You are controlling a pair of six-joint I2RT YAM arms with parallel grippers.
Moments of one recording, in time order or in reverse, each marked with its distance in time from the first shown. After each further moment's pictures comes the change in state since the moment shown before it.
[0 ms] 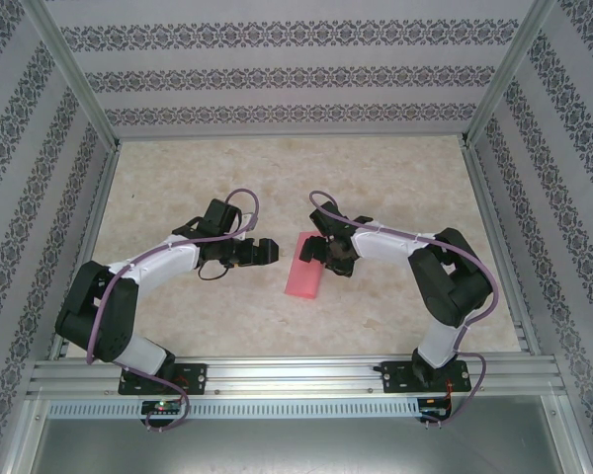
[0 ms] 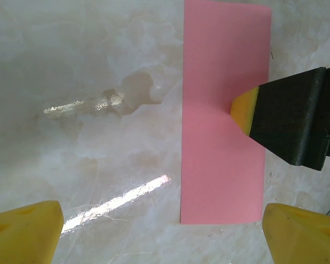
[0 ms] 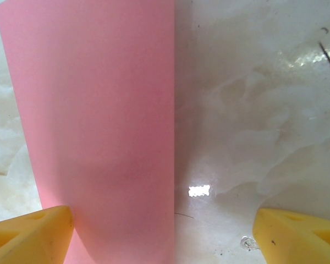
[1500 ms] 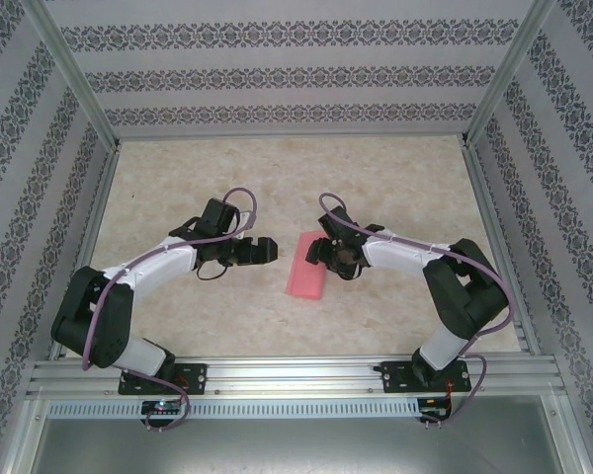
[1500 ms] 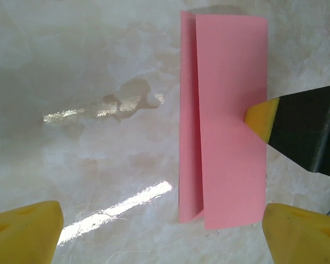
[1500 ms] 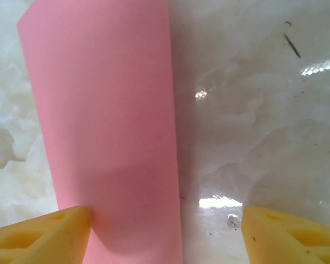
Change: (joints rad) left arm 0.000 -0.036 -0.005 -0.001 -0.014 -0.003; right arm -0.010 -0.113 -0.114 0.097 -0.010 0.033
